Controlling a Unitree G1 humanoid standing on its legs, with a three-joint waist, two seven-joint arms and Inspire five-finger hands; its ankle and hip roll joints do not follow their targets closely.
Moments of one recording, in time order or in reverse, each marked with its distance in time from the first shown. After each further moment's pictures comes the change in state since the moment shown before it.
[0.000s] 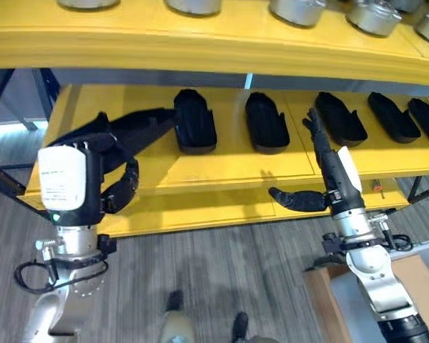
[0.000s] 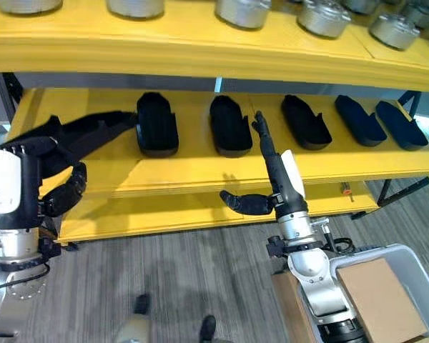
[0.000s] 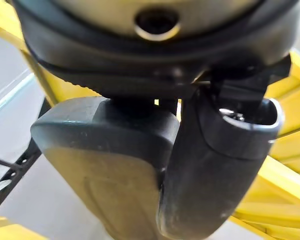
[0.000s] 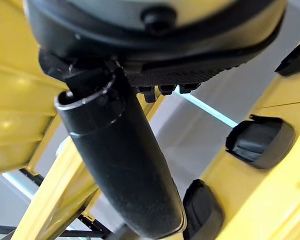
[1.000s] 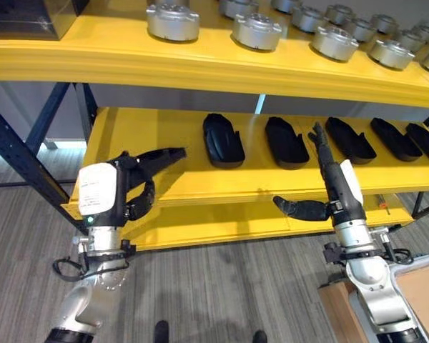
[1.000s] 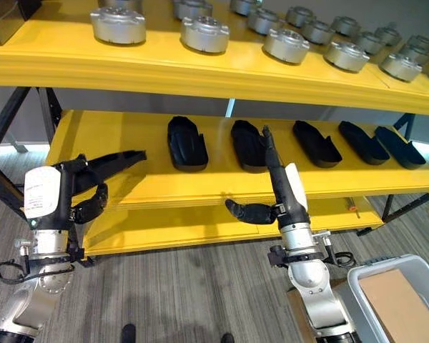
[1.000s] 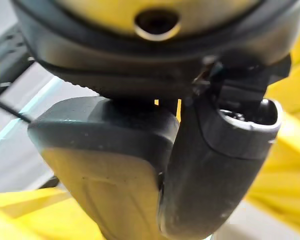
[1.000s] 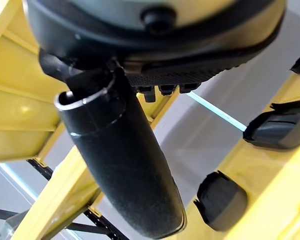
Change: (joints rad) left arm -0.093 -0.038 -0.179 0.223 -0.022 0.165 -0.011; right arm 0.090 0.050 0.016 -0.012 -0.040 0.028 0.010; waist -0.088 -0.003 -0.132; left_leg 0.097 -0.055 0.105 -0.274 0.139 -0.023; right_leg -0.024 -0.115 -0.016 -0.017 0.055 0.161
